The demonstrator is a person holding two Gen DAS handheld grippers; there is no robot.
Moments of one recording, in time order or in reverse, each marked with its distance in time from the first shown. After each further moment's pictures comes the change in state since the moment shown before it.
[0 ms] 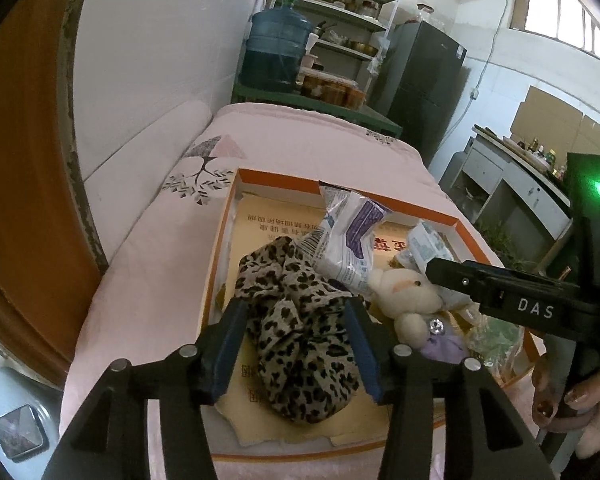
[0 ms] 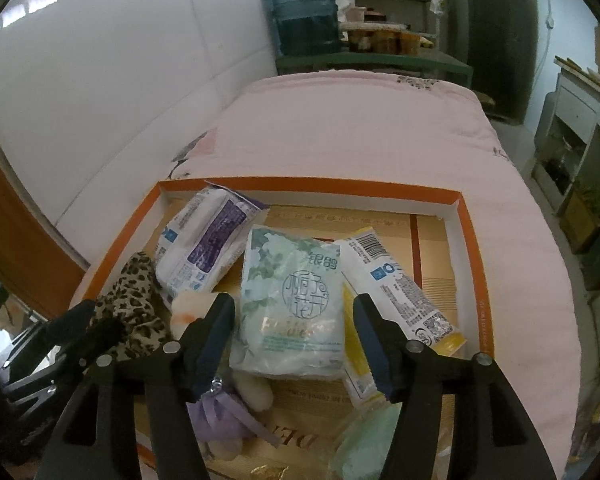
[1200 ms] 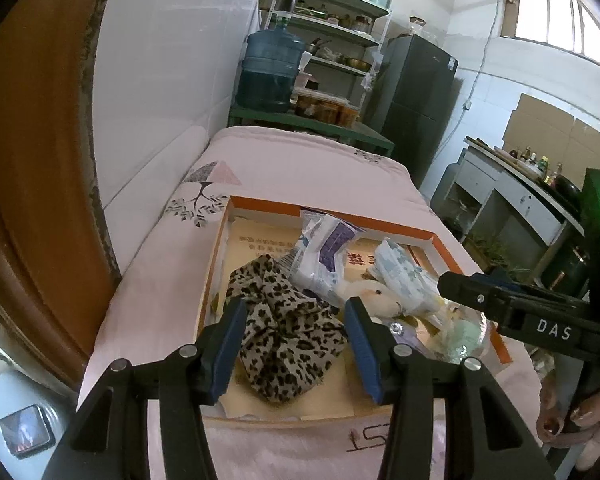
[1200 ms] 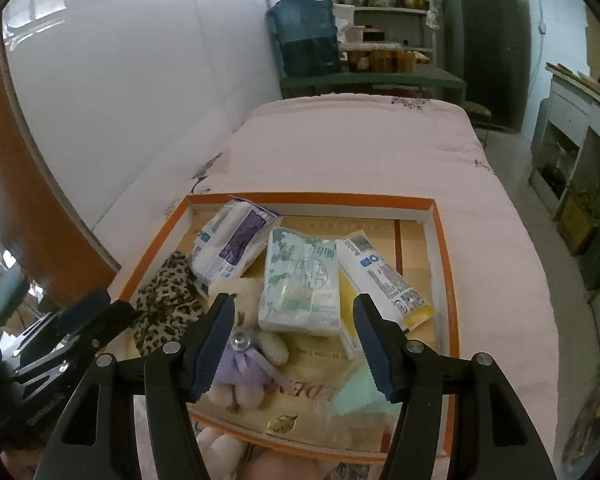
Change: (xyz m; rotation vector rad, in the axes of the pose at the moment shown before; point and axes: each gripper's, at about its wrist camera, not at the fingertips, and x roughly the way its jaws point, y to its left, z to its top) left arm -0.042 -0.019 0.000 0.014 -0.061 -0.002; right arm -0.059 0.005 -0.015 0.009 -0.067 0.015
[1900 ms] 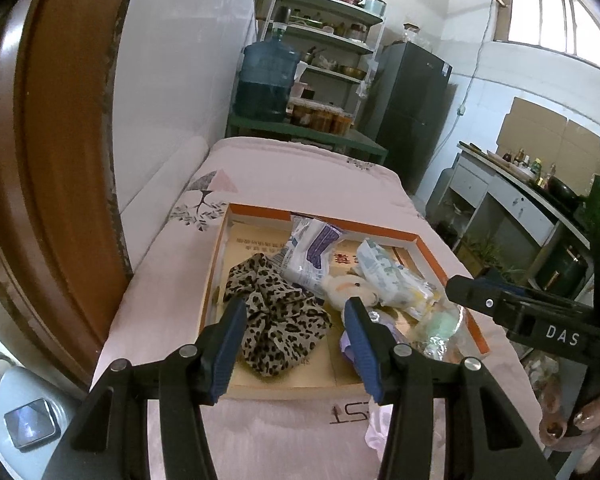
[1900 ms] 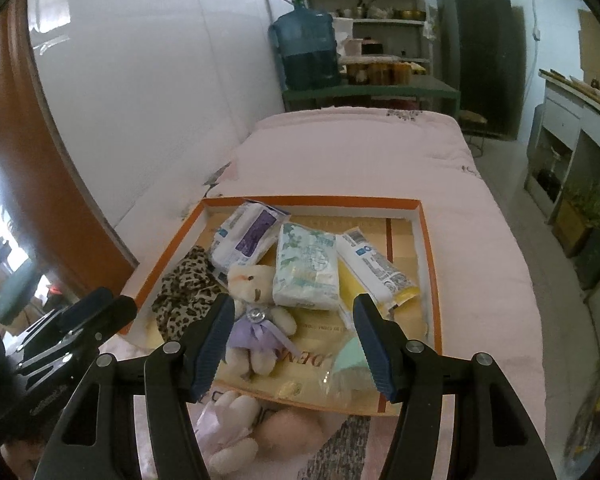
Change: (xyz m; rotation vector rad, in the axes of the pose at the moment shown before) left arm -0.033 -0.010 -0.007 0.011 -0.030 -0.005; right arm -0.042 0.006 -0.017 0.002 -0.045 0.003
